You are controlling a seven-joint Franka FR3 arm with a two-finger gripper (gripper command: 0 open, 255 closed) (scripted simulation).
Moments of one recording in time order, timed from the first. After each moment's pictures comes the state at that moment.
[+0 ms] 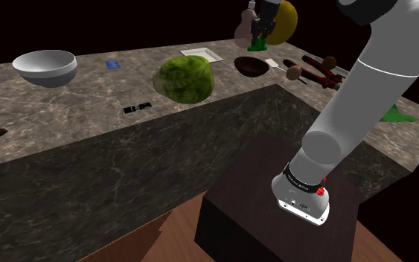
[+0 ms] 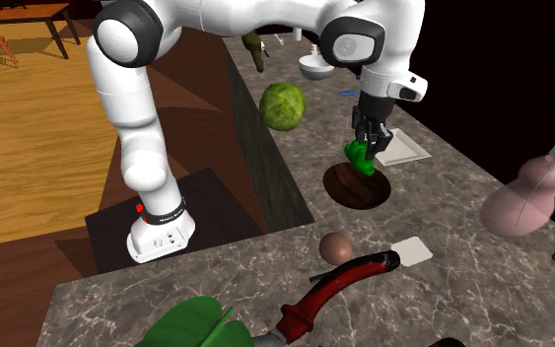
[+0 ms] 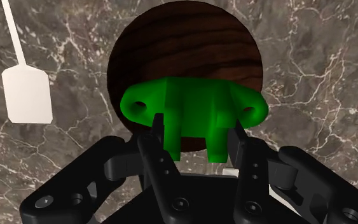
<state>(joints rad) -0.26 0.06 -0.47 -1.74 0.08 1.82 -0.39</state>
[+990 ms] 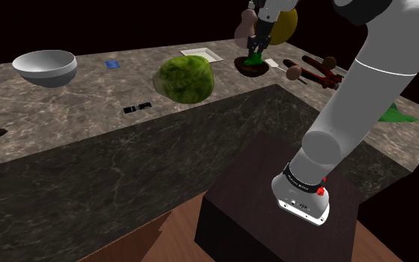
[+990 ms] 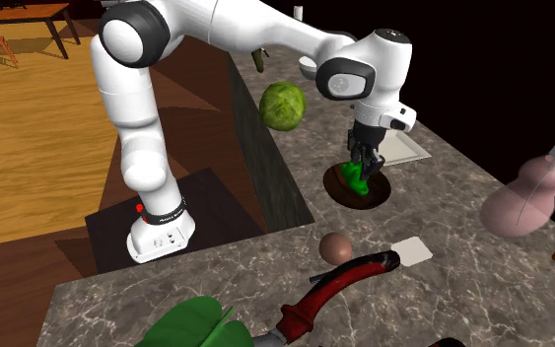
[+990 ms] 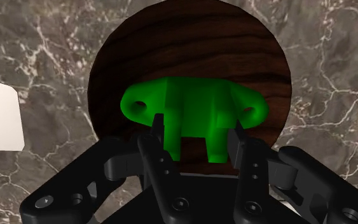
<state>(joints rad) -0.26 0.09 -0.46 -1.89 0.10 1.99 -0.41</state>
